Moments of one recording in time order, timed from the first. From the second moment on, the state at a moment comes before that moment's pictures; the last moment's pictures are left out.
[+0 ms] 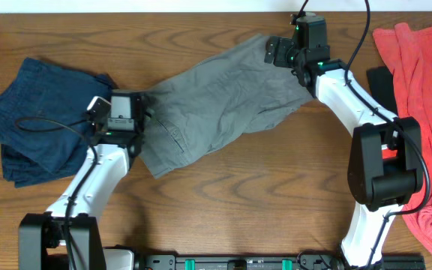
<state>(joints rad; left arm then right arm) -0.07 1.48 0.80 -0.29 -0.28 -1.03 0.21 2.06 1.50 -0.15 -0.03 0.35</state>
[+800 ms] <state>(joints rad) -0.13 1.48 0.84 -0.55 0.03 -0.79 0.06 2.14 1.51 -0.62 -0.12 0.35</state>
